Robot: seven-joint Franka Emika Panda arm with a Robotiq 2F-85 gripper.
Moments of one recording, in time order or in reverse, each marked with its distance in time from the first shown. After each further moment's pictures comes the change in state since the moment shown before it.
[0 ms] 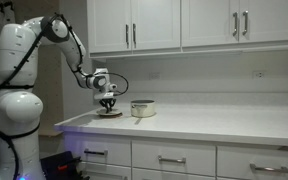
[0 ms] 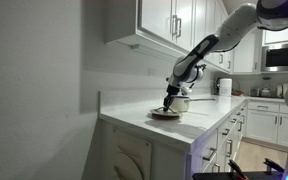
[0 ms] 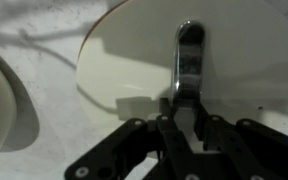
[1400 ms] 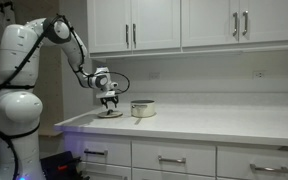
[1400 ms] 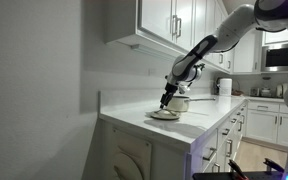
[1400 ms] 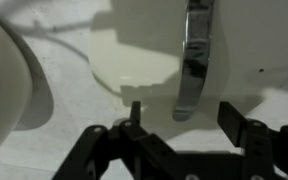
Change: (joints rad) arm -0.014 0.022 0.007 0.043 -0.048 0.035 0.039
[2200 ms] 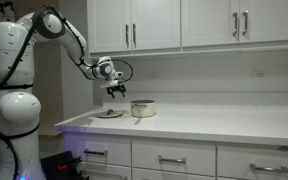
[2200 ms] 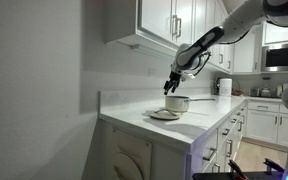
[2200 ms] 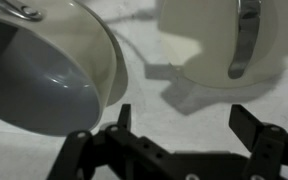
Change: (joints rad) arm -0.055 -0.097 -0.031 0.094 -0.139 -0.137 0.230
